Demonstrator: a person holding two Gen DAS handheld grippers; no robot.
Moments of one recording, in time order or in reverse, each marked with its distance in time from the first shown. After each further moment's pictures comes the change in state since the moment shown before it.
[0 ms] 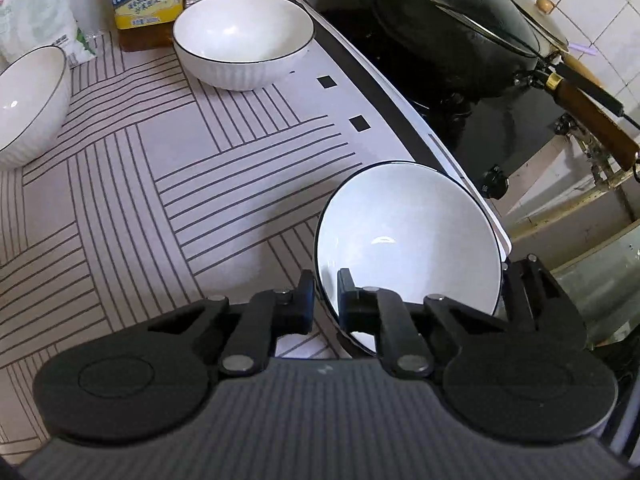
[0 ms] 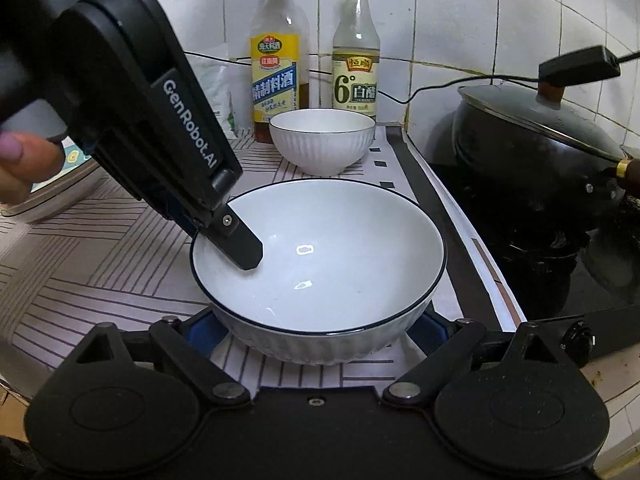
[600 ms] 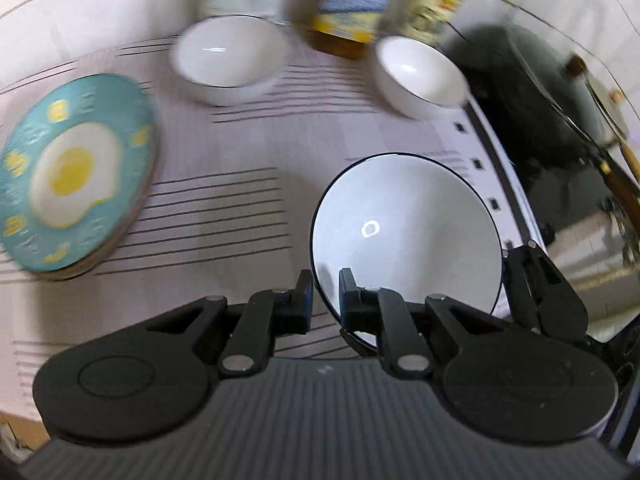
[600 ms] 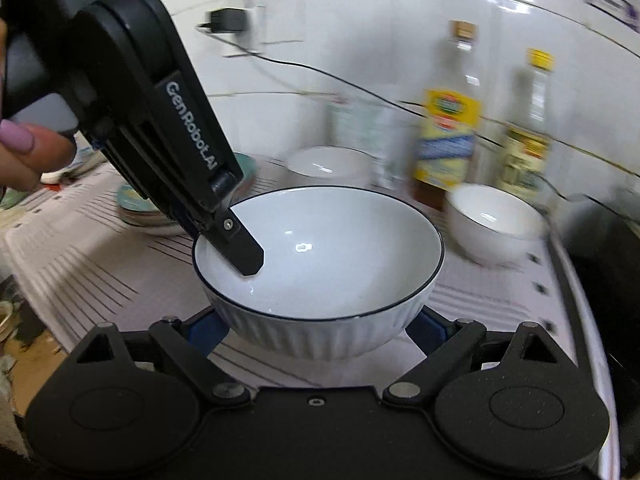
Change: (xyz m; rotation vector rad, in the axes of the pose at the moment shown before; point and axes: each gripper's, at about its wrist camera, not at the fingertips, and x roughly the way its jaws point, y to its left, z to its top) left arm -0.099 0.097 -0.045 -0.288 -0.065 0.148; right arm 0.005 0.093 0.054 -0.237 -0.048 0.313
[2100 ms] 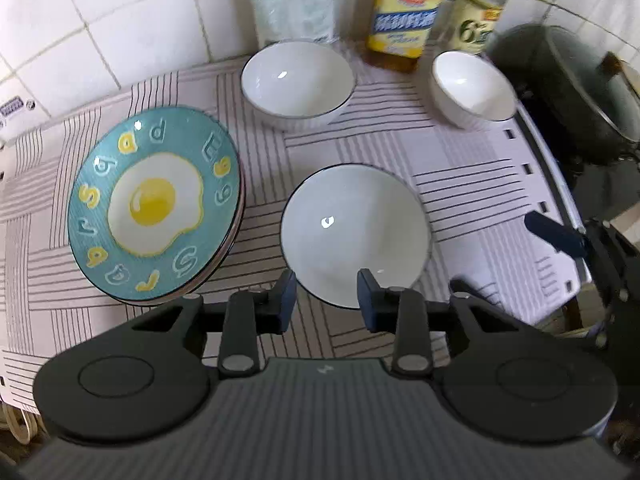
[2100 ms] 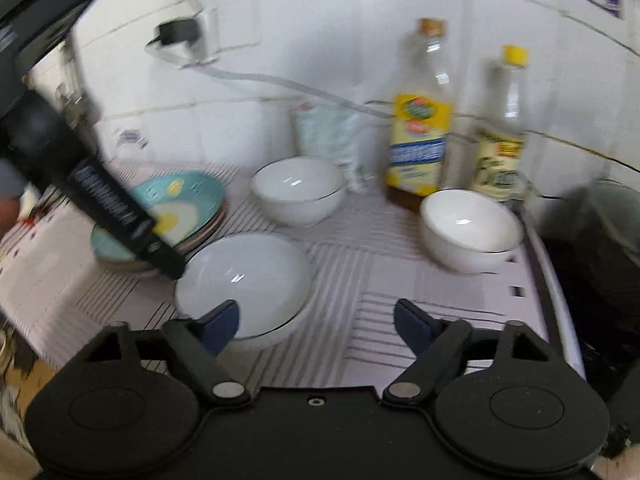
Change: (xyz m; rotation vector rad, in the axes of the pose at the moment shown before) left arm -0.029 0.014 0.022 0.082 0.022 0.137; right arm -0.006 -0.007 0.055 0.149 0.080 -0.129
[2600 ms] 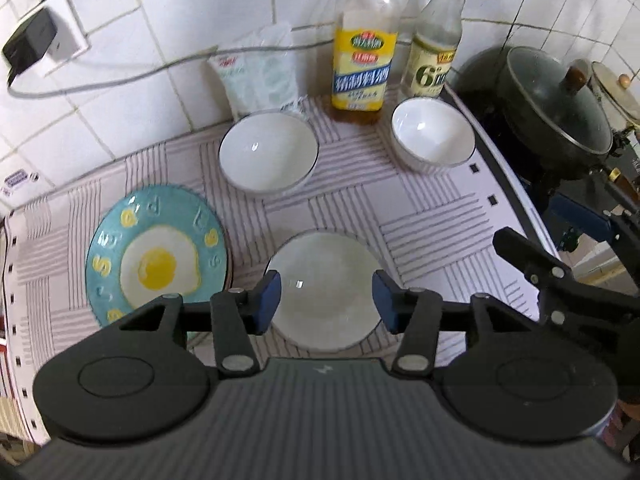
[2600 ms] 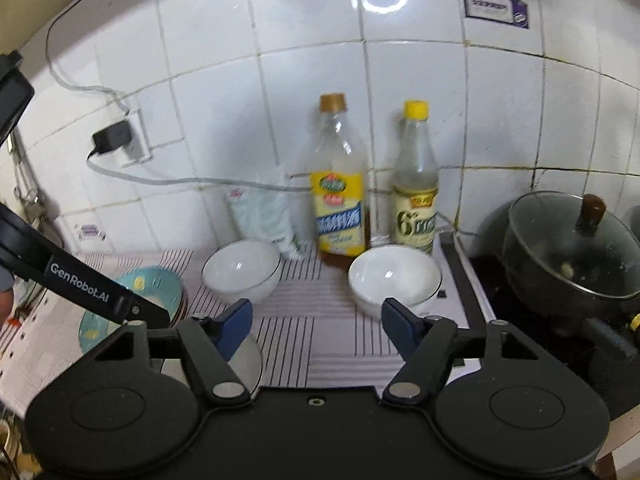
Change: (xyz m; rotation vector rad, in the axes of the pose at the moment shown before) left arm -0.040 -0.032 0.039 0.094 -0.086 0.000; right arm -0.053 -0.036 0.044 0.180 -0.117 -0.102
